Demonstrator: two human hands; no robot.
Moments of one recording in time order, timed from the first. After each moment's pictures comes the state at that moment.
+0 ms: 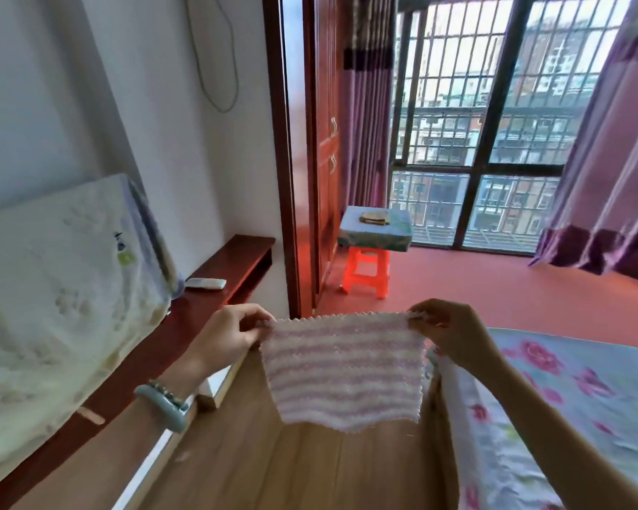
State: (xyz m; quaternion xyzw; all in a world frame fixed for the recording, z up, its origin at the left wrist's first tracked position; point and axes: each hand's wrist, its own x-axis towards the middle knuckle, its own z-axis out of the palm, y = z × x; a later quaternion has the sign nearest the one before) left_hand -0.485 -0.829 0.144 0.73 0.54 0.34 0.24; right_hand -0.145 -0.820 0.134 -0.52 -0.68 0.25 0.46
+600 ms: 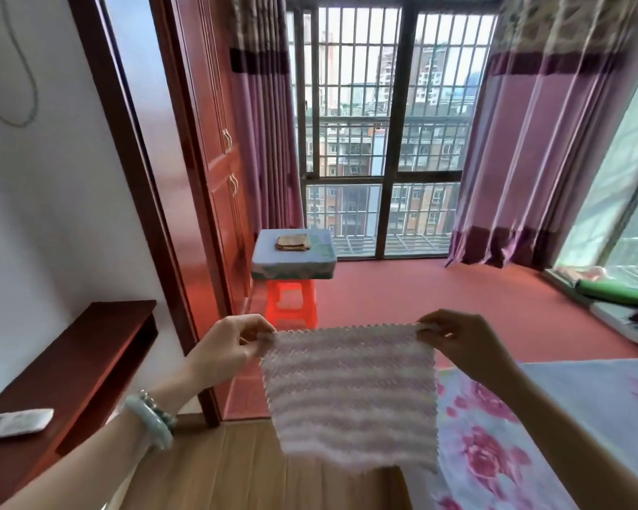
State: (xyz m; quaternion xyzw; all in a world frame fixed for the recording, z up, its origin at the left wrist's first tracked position) left_hand -0.318 -0.463 0.140 0.82 0.40 0.29 0.29; right_hand 0.022 -0.552 0.130 -0.62 -0.61 0.14 0.47
